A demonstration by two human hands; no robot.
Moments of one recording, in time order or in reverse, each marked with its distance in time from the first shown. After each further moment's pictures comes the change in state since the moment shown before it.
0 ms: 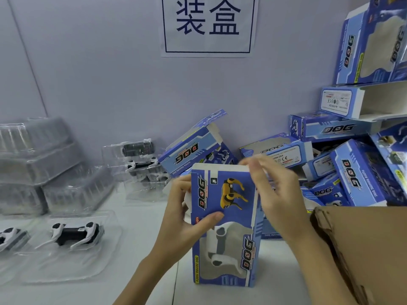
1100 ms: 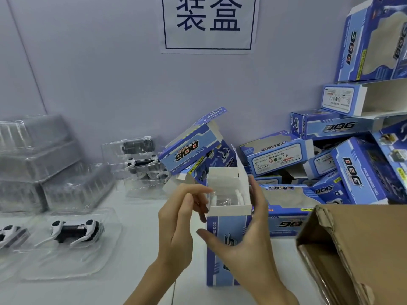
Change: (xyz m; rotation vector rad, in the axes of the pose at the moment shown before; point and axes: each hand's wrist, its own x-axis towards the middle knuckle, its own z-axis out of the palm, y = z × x) left_hand -0.009 0.011 0.012 0.045 0.179 0.247; right_hand -0.080 0.022 0.060 0.076 0.084 0.233
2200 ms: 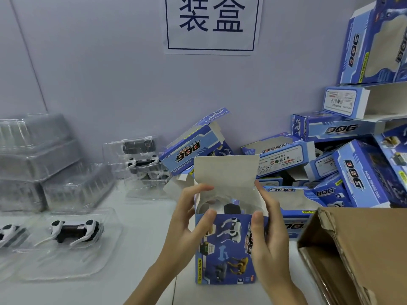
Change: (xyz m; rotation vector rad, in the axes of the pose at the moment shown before) left_hand -0.006 -0.020 -0.004 -0.036 -0.159 -0.237; right_hand 0.006 0.019 -0.020 0.007 0.131 -0.084
